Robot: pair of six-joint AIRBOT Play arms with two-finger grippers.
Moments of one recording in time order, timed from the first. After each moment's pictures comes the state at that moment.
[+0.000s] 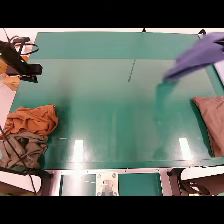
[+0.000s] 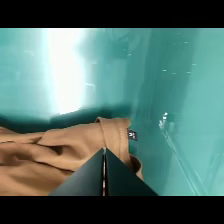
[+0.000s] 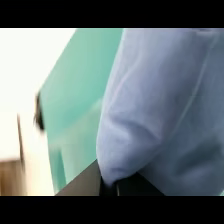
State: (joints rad) left arm 0.09 -1.64 1.85 1.54 -1.64 -1.53; right arm -0.69 -1.63 1.96 -0.62 1.43 1.76
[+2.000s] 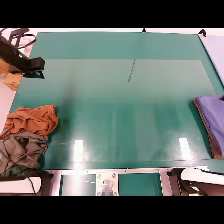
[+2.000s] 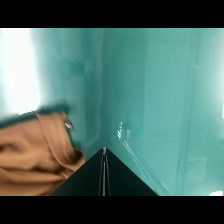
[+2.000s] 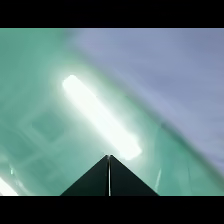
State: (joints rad) left arm 0.05 -1.45 1.73 1.35 -1.61 -1.53; right arm -0.66 -1.37 1.49 -1.33 1.53 1.66
